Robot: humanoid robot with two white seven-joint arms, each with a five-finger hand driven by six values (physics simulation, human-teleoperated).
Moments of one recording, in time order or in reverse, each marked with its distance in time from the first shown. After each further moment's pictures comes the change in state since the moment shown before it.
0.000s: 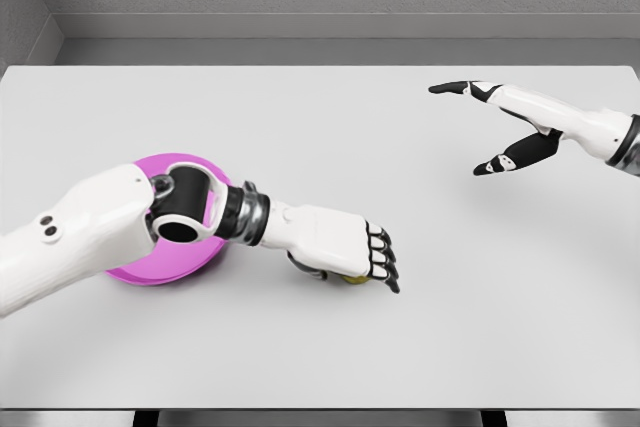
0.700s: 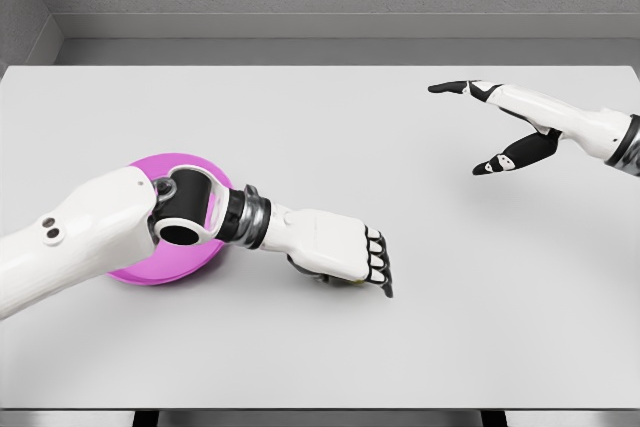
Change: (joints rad) left arm 0.002 -0.001 -0.009 0.001 -0.020 0.000 -0.002; right arm 0.000 0.002 -0.001 0.000 0.000 0.000 0.000
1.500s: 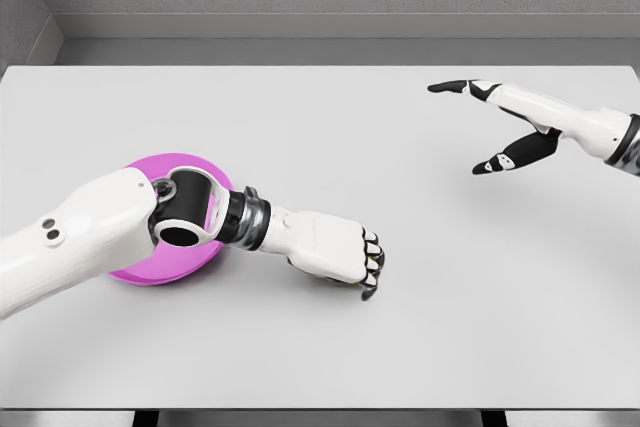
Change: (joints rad) left arm 0.000 0.002 -0.004 -0.002 -0.013 0.002 -0.015; right arm -0.002 0.001 0.000 0.000 0.000 0.000 0.000
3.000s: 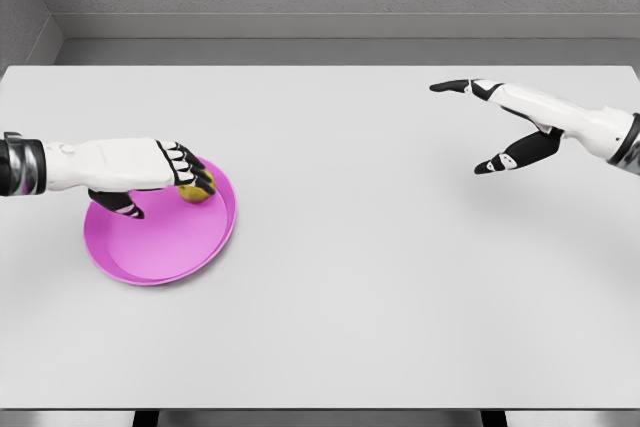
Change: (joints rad) left arm 0.094 0.502 0.261 0.028 0.217 -0.002 0.000; right arm 0.000 -0.005 -0.002 0.000 0.000 0.000 0.000
